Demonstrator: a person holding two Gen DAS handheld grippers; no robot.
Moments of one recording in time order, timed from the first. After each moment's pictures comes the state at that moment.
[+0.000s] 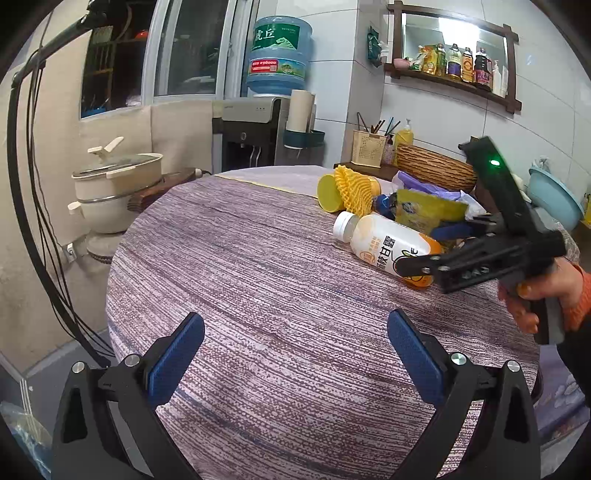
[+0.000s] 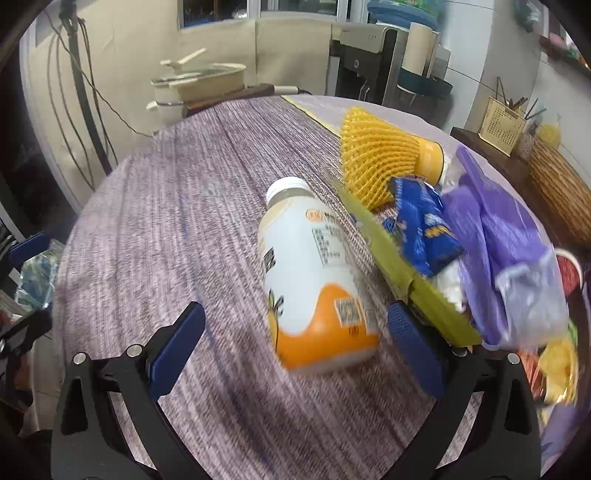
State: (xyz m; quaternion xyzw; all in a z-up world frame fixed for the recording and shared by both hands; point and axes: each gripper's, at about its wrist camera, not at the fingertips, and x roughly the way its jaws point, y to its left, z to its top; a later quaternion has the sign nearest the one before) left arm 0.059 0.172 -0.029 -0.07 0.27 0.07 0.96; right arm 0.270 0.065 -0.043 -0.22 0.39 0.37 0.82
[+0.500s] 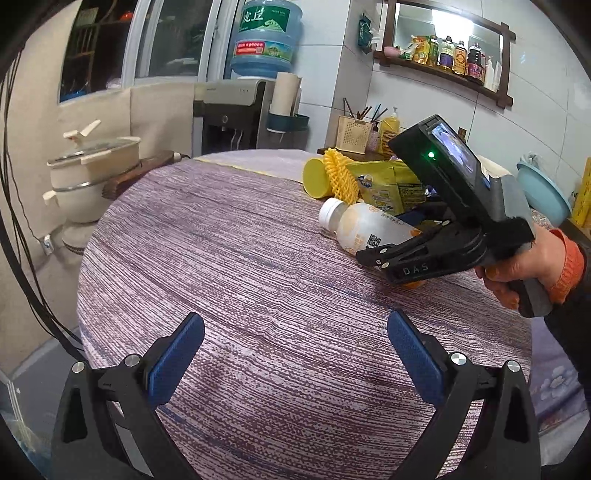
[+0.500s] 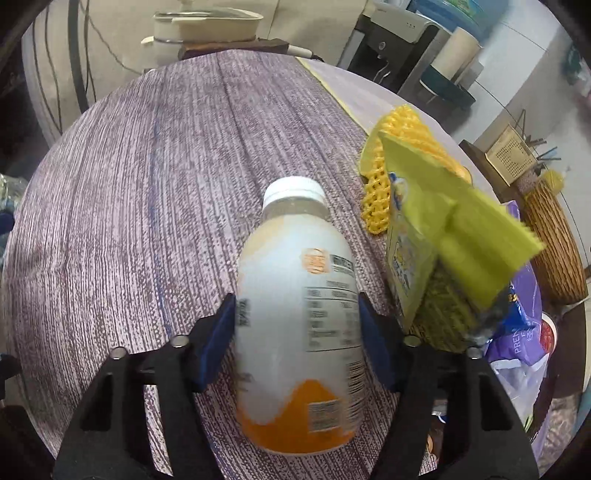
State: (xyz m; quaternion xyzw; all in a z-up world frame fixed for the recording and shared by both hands) left arm 0.078 0.185 -0.040 -0.09 0.30 0.03 0.95; right arm 0.273 0.112 -0.059 -0.34 0.39 0.33 0.79
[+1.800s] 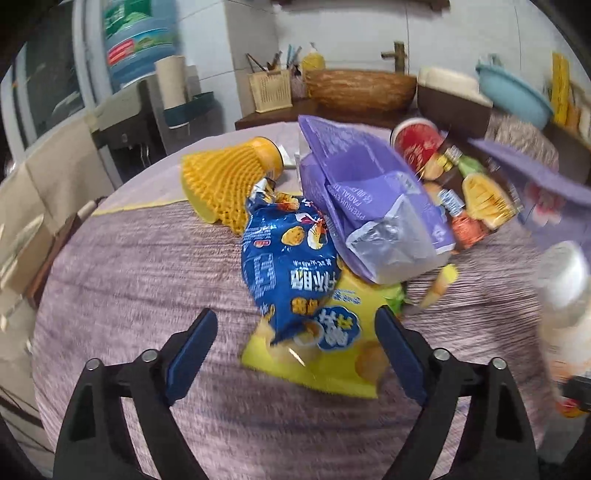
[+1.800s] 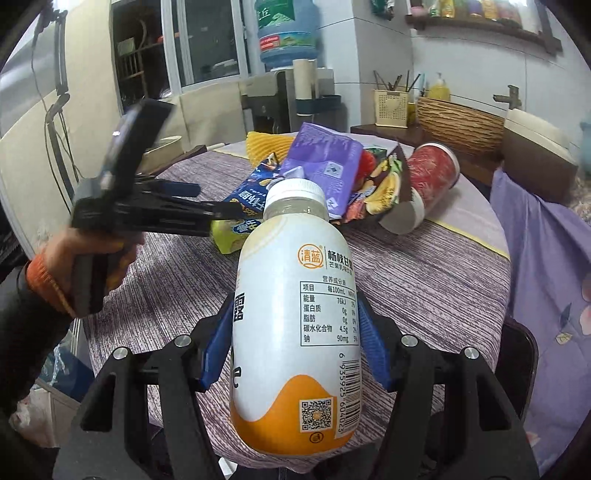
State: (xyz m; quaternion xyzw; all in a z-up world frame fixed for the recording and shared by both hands) left arm 0.235 0.095 -0.038 0.10 0.38 -0.06 0.92; right arm 0.142 -0.110 -0.043 -0.03 0.32 0.26 0.91
